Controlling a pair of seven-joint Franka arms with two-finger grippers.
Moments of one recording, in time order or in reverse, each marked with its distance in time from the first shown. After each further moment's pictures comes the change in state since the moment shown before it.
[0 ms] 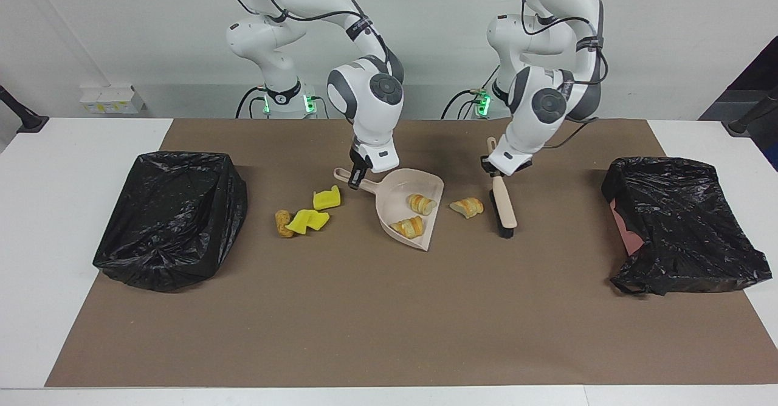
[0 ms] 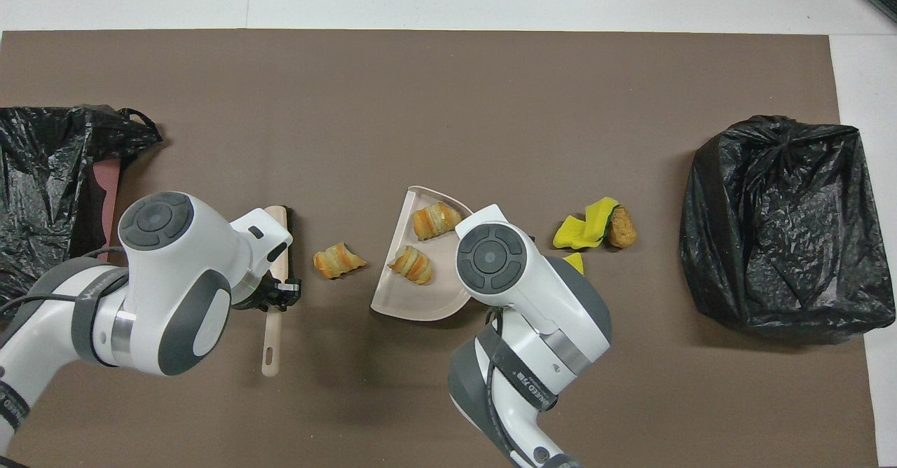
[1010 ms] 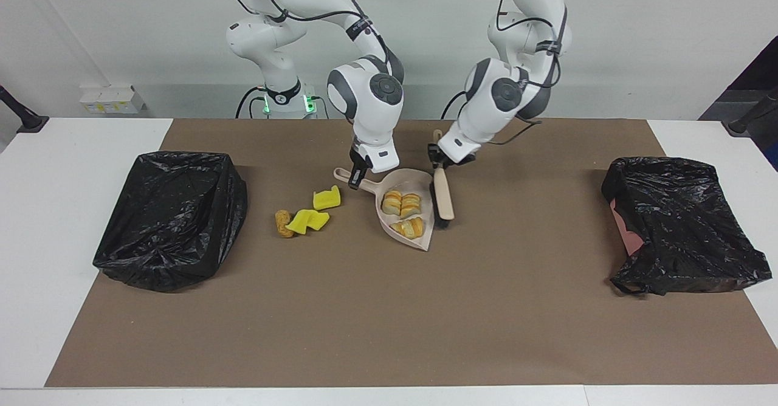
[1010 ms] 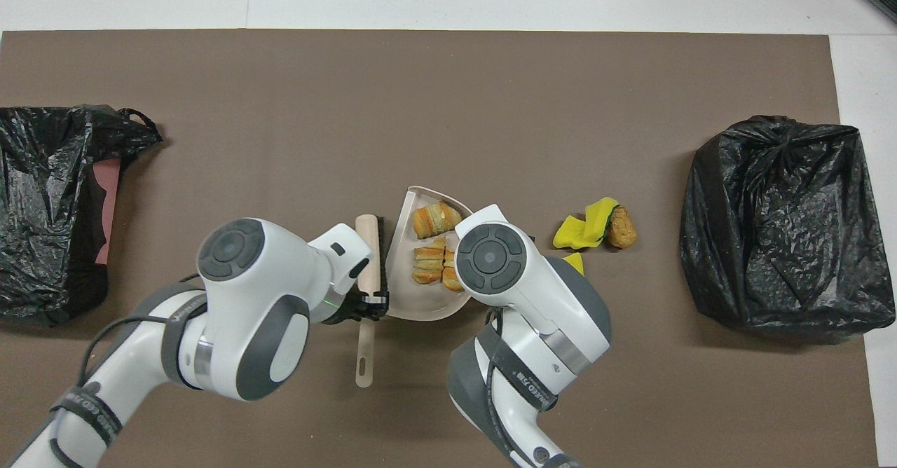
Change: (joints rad) left arm -0.113 0.044 0.018 0.052 -0.263 0.086 0.009; right arm 0.000 0.000 0.000 0.000 0.000 0.000 0.000
